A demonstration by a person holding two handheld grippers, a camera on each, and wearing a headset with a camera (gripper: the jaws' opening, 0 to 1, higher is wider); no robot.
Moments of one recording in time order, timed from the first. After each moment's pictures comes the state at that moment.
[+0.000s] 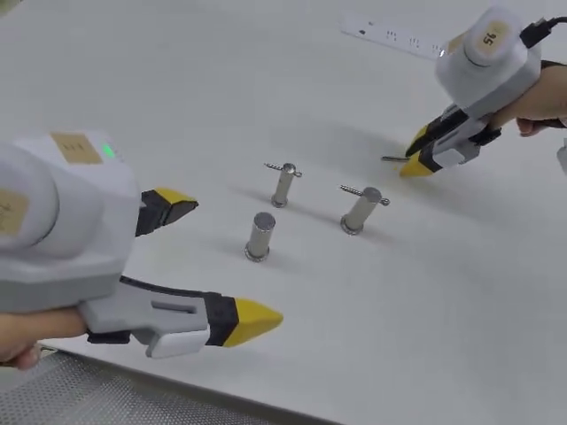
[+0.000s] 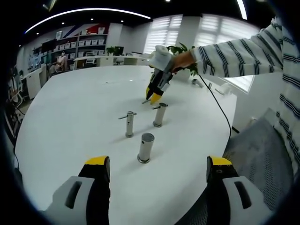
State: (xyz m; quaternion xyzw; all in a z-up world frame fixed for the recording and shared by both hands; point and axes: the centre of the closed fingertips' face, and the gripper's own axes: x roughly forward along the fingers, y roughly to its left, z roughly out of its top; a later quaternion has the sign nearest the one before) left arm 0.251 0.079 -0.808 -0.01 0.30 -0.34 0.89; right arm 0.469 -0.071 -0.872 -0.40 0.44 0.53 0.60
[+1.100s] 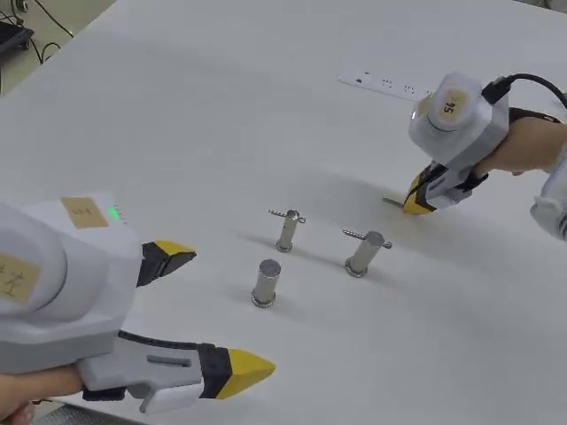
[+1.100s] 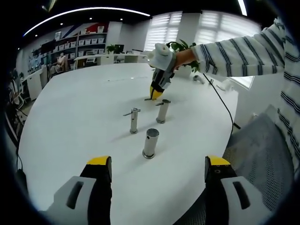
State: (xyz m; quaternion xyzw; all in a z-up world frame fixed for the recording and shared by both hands) left arm 0.250 0.091 -0.808 0.00 0.31 -0.34 0.89; right arm 0.467 -0.072 -0.870 -0.46 0.43 0.51 0.58
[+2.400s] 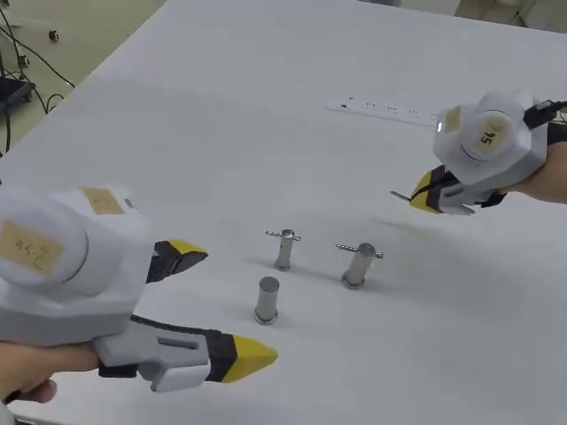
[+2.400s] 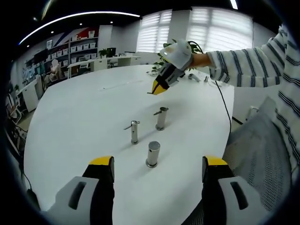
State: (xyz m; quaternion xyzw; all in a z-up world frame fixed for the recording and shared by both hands) left arm 0.262 0.091 -0.787 0.04 0.30 -0.36 0.88; right arm 0.445 -0.070 -0.814 -0.49 0.29 0.50 0.66
